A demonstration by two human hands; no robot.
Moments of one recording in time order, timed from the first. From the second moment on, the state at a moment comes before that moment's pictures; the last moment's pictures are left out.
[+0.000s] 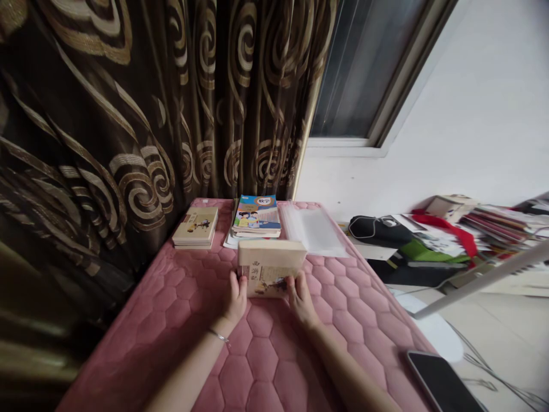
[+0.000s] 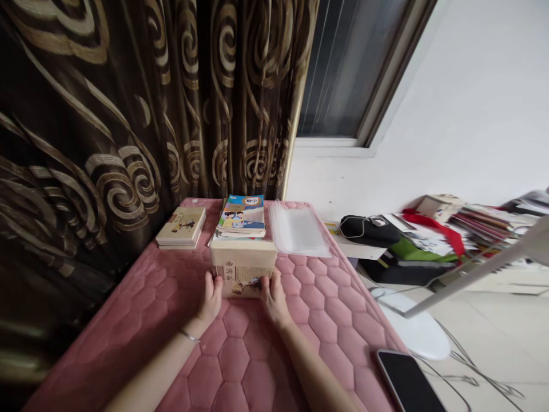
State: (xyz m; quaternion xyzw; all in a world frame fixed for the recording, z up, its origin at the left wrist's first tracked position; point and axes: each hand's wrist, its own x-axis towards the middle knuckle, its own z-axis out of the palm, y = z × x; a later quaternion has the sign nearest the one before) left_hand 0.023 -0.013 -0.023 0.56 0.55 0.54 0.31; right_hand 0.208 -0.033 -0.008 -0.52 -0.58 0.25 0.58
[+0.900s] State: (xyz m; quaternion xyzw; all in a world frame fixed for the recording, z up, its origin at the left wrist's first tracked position) left_hand 0.027 0.033 0.027 0.44 0.64 0.40 0.49; right_hand 0.239 0.018 0.011 -0.65 -0.61 0.29 0.36
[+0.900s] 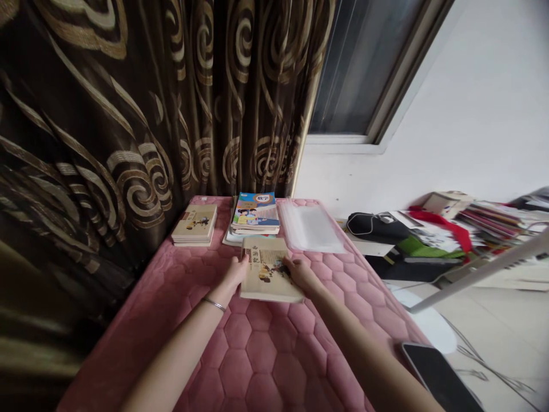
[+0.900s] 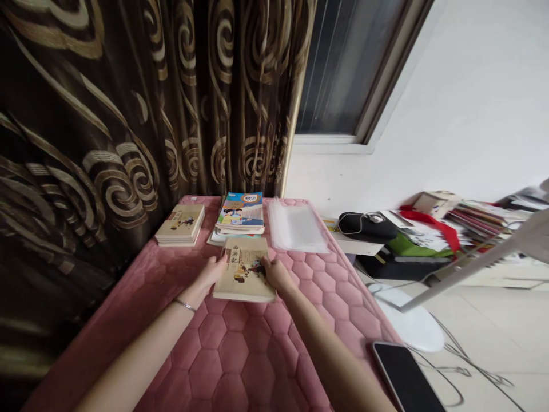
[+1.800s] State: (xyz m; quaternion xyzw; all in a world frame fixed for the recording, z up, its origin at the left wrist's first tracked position) left_hand 0.019 -0.004 0.048 0.65 0.44 0.53 0.33; right_hand 0.247 -0.025 0.032 -0.57 -0.68 0.19 0.42
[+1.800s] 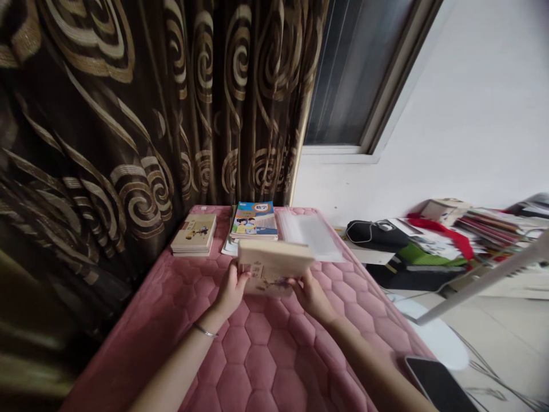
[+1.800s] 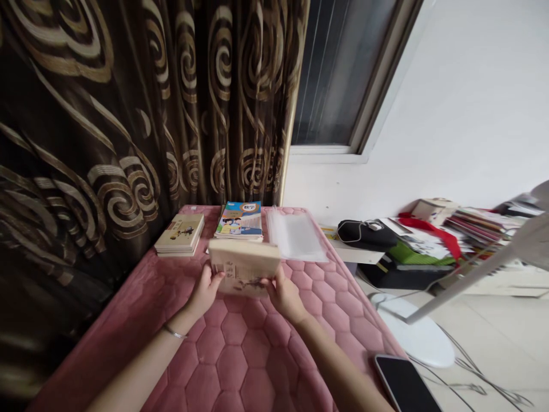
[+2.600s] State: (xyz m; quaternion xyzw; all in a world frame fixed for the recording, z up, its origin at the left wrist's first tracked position) left_hand 0.003 0.029 0.013 0.62 0.61 0.26 0.41; right_hand 0.209 -0.073 -0.003 -0.56 -0.44 0.63 0.30
